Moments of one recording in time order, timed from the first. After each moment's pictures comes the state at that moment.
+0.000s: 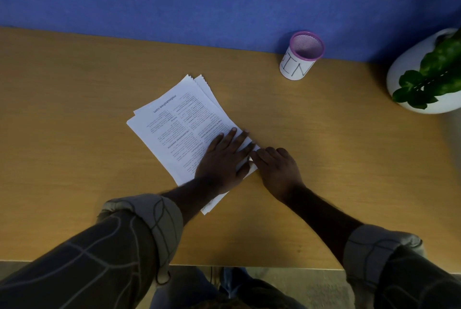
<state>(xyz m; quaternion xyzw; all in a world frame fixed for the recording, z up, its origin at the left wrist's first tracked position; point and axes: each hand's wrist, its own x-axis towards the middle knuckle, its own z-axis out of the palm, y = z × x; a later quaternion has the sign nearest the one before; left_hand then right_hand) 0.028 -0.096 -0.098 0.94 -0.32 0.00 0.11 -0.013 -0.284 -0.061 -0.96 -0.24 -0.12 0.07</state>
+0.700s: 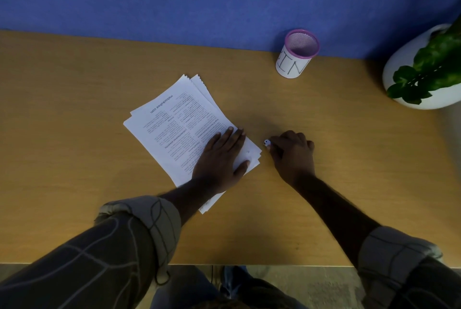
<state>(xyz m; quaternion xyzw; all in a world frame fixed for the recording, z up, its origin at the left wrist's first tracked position) 0.028 -0.096 -0.101 0.95 -0.29 0.00 0.13 0.003 -0.304 -0.040 -0.99 0.05 -0.03 0.15</state>
